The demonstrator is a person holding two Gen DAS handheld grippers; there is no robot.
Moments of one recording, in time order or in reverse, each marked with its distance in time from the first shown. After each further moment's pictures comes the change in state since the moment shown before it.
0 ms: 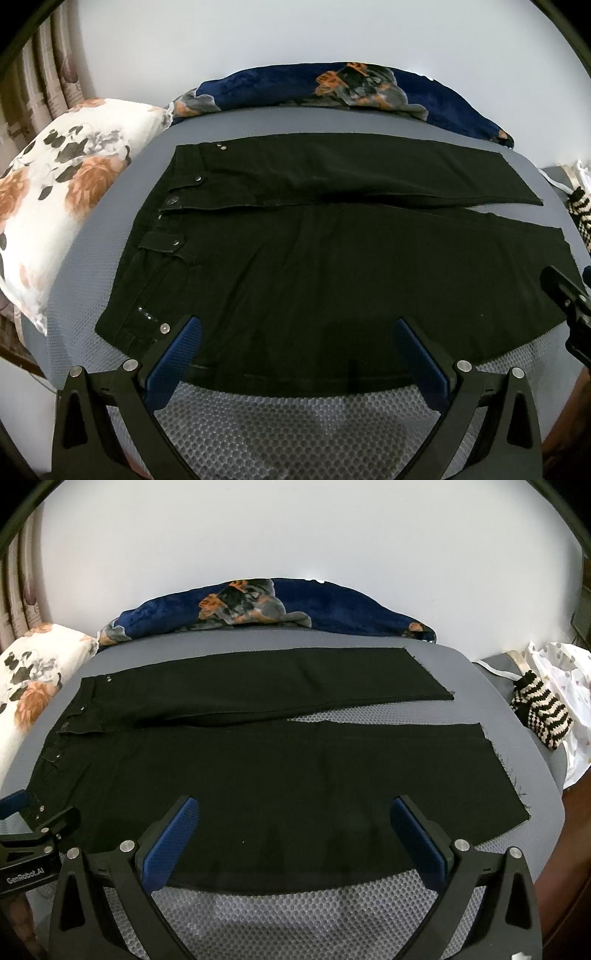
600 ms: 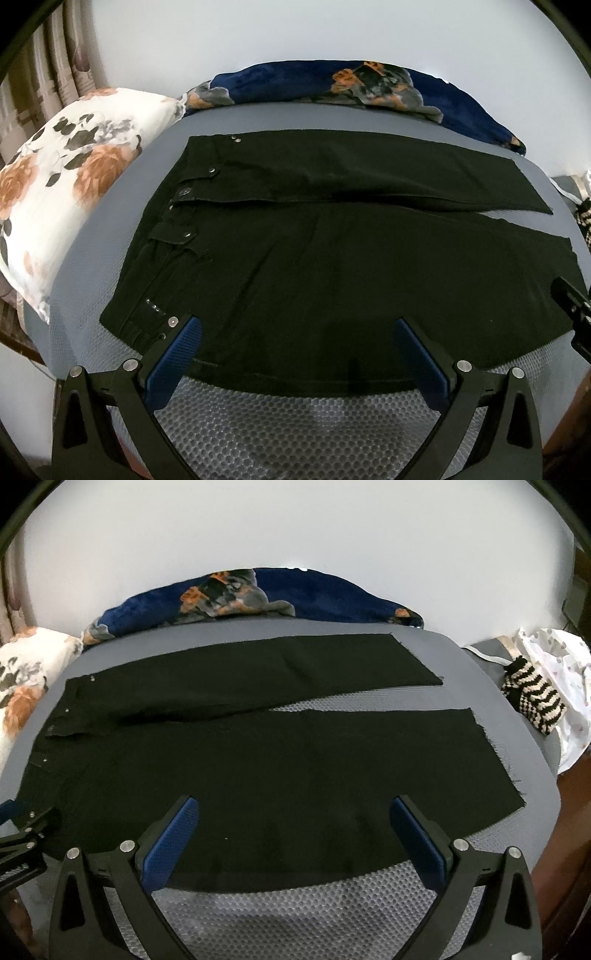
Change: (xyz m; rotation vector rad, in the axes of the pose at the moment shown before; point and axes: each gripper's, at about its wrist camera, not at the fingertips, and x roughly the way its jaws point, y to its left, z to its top) left arm 0.003 0.010 -0.002 -0.042 0.011 0.022; right arm 0.009 -0.011 -0.001 0.028 0.041 -0.050
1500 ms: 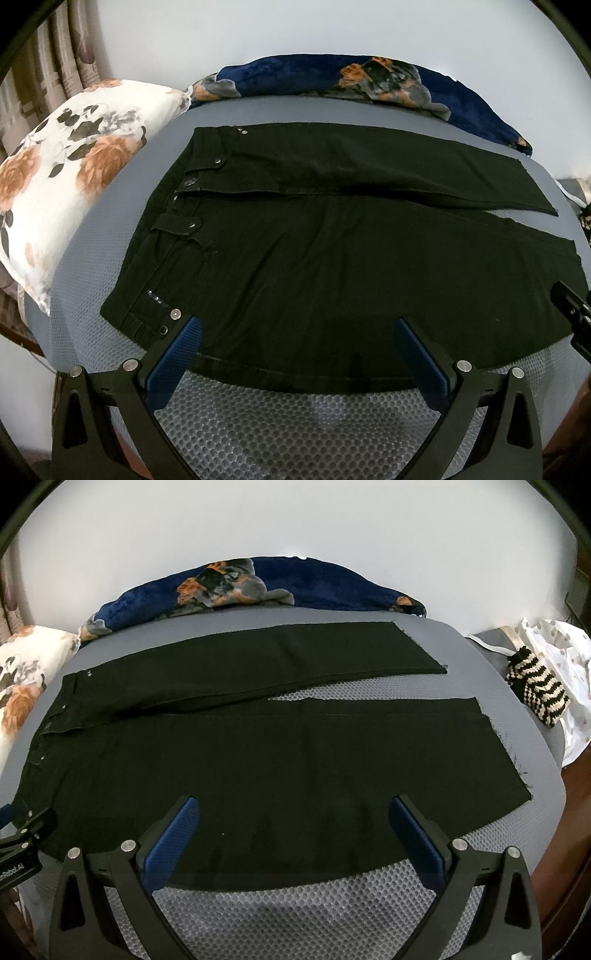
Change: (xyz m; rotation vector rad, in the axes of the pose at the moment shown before) left arm 0.005 0.004 -0.001 -0.023 0.023 0.011; right arm 0.012 -0.001 -0.004 0.014 0.034 0.018
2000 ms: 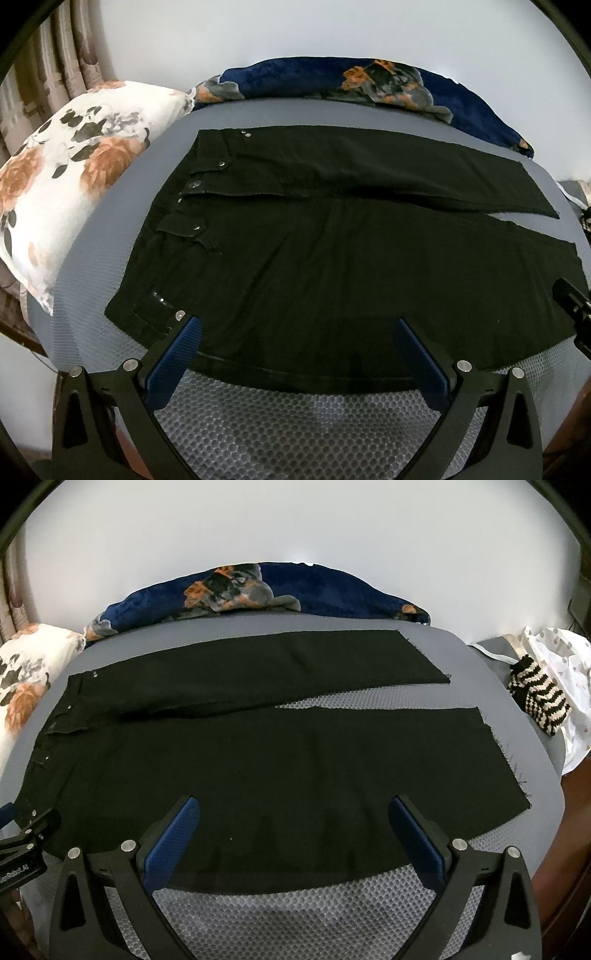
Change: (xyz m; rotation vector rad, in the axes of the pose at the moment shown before) left arm -0.004 0.003 0.002 -0.003 -0.006 0.009; right arm -0.006 0.005 0.006 -0.016 -0.011 0.007
